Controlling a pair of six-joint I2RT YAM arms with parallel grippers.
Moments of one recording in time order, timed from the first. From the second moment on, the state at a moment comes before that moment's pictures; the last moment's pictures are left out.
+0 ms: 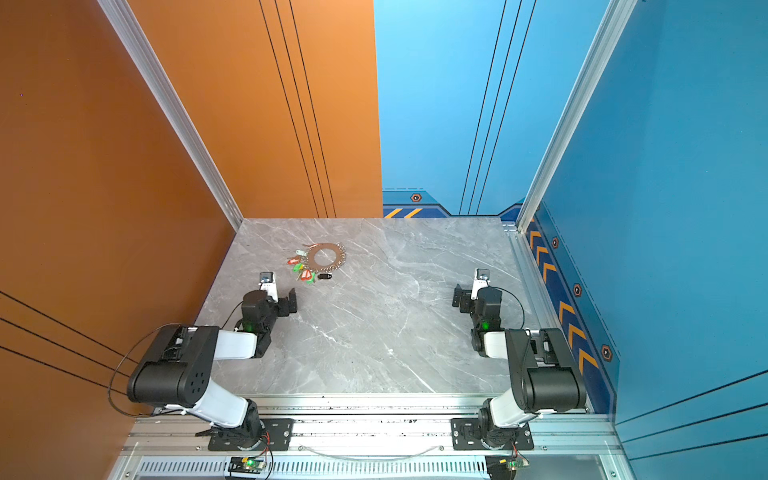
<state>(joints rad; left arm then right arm) -0.02 1.56 0.38 0.78 -0.13 0.01 0.02 1.53 0.39 0.75 0.09 0.03</state>
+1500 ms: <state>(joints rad) -0.04 2.23 1.88 -0.59 0.06 -0.18 0.59 1.48 0.93 0.02 0.02 0.23</state>
